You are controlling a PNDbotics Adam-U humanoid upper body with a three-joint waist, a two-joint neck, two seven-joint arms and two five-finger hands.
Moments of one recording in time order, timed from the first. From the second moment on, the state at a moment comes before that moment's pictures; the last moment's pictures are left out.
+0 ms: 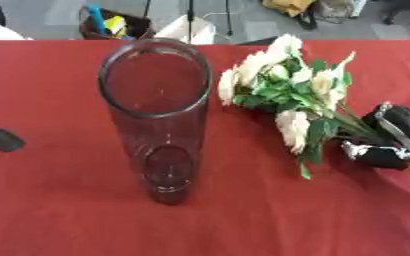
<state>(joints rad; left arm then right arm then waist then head) -0.36 0.10 -0.05 -1.98 0.07 -0.40 -0.09 -0.28 -0.81 -0.02 -1.63 0.64 0.05 0.12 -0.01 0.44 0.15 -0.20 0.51</state>
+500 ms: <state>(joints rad) -0.36 0.10 -0.05 -1.98 0.06 -0.40 -0.10 -0.27 -0.81 -0.02 -1.61 0.64 -0.01 0.04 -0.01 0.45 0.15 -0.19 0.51</state>
